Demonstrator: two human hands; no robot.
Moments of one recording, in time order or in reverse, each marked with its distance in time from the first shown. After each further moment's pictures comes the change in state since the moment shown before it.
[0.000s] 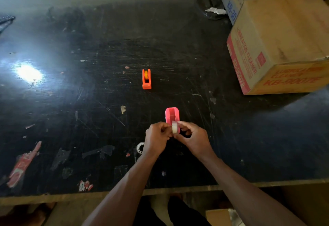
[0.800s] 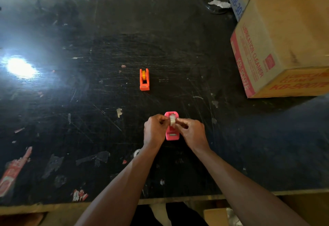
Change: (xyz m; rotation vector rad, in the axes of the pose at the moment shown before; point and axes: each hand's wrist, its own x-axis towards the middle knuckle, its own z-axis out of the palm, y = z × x) left_hand 0.051 0.013 0.007 0.130 0.107 -0.064; right_hand 0.047 -0.006 0.007 -0.048 0.061 0.074
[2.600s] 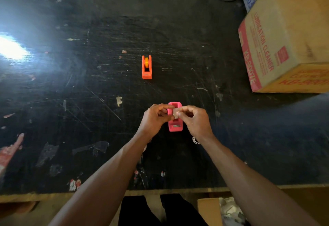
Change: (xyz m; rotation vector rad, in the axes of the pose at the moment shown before) left_hand 0.022 -0.032 -0.013 -0.170 -0.238 0.208; right_hand 0.014 0.003 0.005 0.131 -0.007 -0.012
